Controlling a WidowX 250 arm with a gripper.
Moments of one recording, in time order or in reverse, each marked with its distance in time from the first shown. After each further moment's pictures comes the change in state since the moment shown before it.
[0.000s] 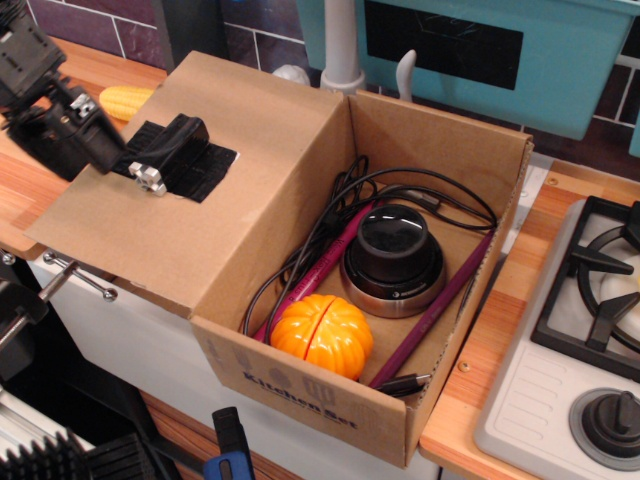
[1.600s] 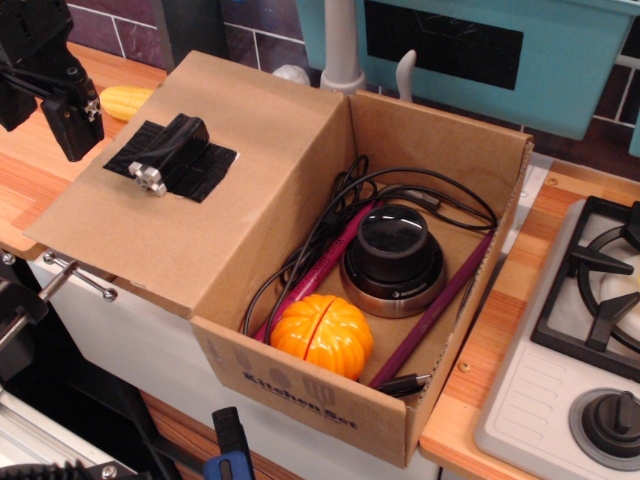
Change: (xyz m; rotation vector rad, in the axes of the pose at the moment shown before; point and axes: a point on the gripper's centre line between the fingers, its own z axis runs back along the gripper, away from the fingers) arm -0.010 -0.018 0.042 0.633 0.032 -0.063
